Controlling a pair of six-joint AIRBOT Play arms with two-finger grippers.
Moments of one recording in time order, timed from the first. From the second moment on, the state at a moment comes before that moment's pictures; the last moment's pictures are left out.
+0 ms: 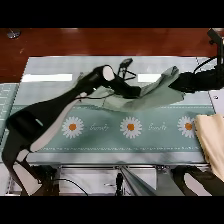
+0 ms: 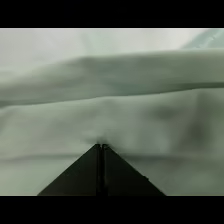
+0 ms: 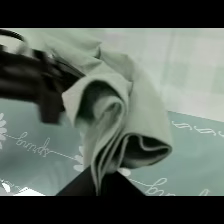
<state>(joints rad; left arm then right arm) -0.69 -1.93 1.72 0.89 -0.94 -1.55 -0.05 -0.99 1.20 -1.02 1.35 1.45</state>
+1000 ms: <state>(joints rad) -0.07 -1.58 1.78 0.89 -1.30 -1.49 0.26 -1.21 1.38 -0.99 1.16 1.53</state>
